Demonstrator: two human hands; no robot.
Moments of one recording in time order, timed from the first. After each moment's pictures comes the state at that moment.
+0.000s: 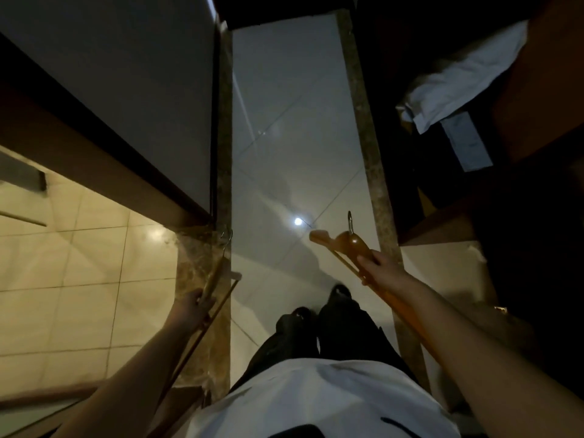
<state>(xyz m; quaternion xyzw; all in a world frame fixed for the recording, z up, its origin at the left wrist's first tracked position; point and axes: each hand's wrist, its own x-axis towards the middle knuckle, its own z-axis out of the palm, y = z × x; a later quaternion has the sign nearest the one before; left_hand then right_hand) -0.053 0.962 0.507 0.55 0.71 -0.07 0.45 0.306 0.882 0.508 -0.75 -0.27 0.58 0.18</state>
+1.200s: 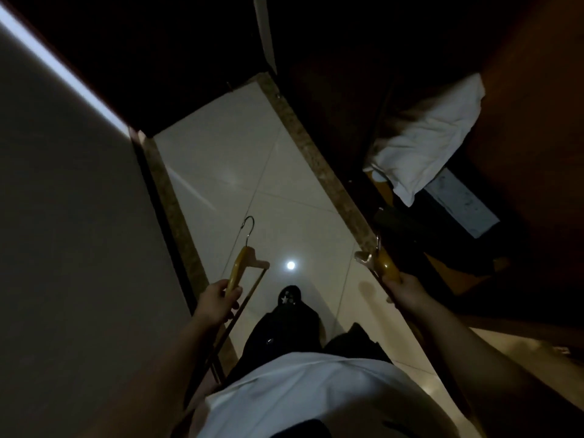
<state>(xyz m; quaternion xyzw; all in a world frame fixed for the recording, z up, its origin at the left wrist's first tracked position) 0.256 1.523 0.509 0.66 0.56 -0.09 0.50 0.506 1.290 0.500 -0.82 0.02 0.48 0.30</state>
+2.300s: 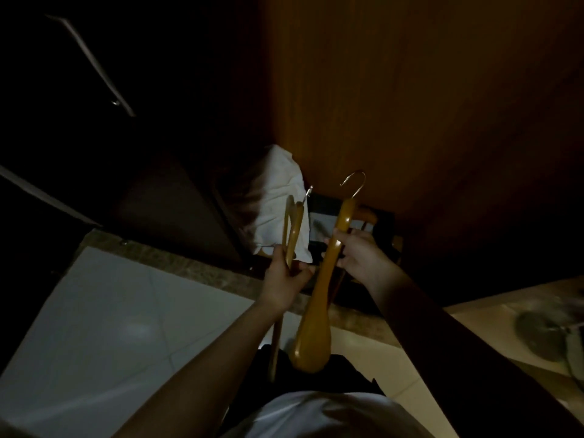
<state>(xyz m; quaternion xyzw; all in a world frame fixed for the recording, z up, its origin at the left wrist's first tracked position) 0.690 1.490 0.567 0.78 0.11 -0.16 0.59 0.738 1.351 0.599 -0.53 0.38 0.18 0.74</state>
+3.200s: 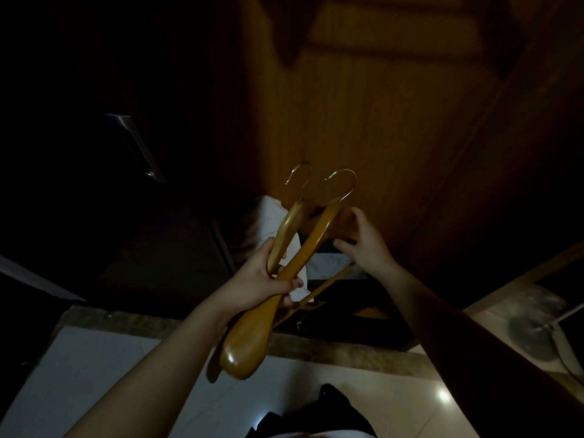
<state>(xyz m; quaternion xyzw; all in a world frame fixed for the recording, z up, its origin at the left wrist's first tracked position) 0.716 1.595 0.690 0.71 -0.13 -0.31 0.62 0.739 1.367 0.650 -0.88 0.13 0.01 0.45</state>
